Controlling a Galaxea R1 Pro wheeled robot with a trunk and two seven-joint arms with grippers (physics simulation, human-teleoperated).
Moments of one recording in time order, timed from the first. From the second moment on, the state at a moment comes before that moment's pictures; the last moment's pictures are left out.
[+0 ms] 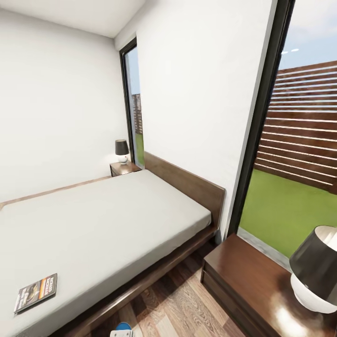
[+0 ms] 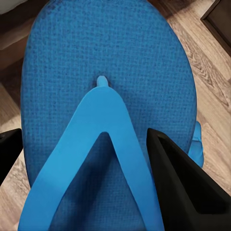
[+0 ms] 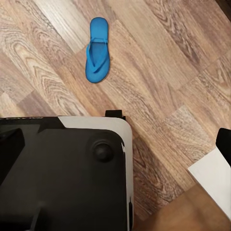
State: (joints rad) left arm -0.38 -0.08 0.00 -0.08 0.03 -0.18 -0.02; right arm -0.04 -0.11 -0.06 -0.30 -0.02 -0.02 0.16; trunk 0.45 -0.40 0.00
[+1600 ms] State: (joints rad) left arm -0.38 -0.08 0.00 -0.08 0.04 -0.18 -0.02; right arm -0.28 0.05 -0.05 -0.29 -0.02 0.27 -0.04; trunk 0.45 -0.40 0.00
